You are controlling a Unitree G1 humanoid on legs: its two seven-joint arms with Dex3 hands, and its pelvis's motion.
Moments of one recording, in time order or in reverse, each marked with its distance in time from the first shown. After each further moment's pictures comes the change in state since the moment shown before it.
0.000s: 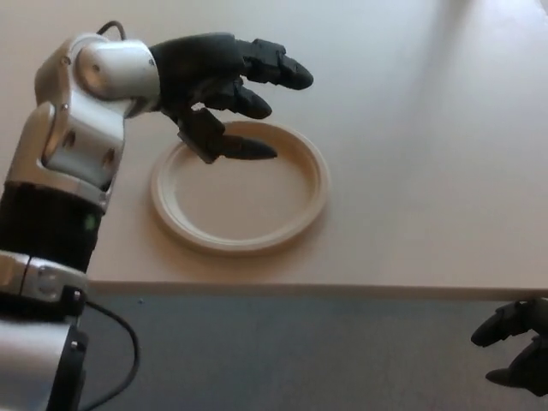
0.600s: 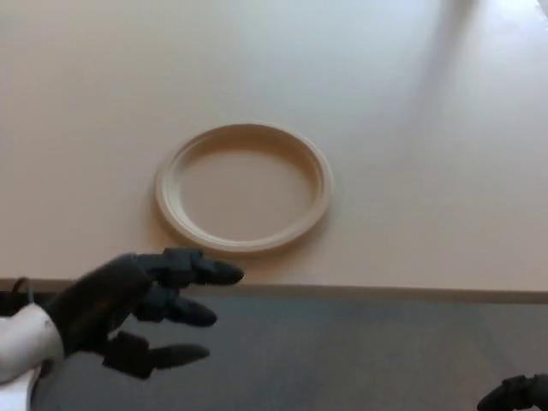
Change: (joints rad) left_arm 0.886 -0.067 0.252 -0.548 -0.145 -0.067 0.003; right_arm 0.206 0.023 -0.003 -0.002 0.009 -0.030 -0.010
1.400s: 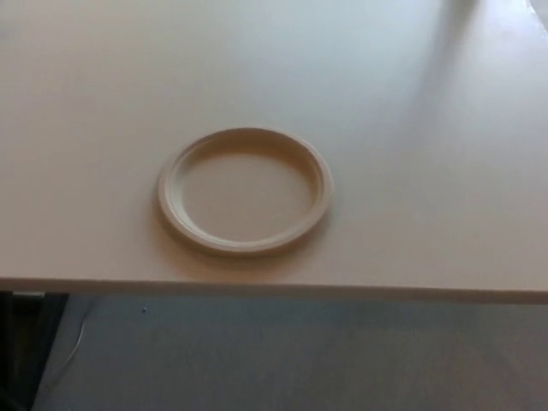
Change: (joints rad) left_arm 0.208 0.092 0.020 0.562 0.024 -0.260 0.312; right_arm 0.174 0.017 -0.037 0.000 0.005 -0.061 -0.055
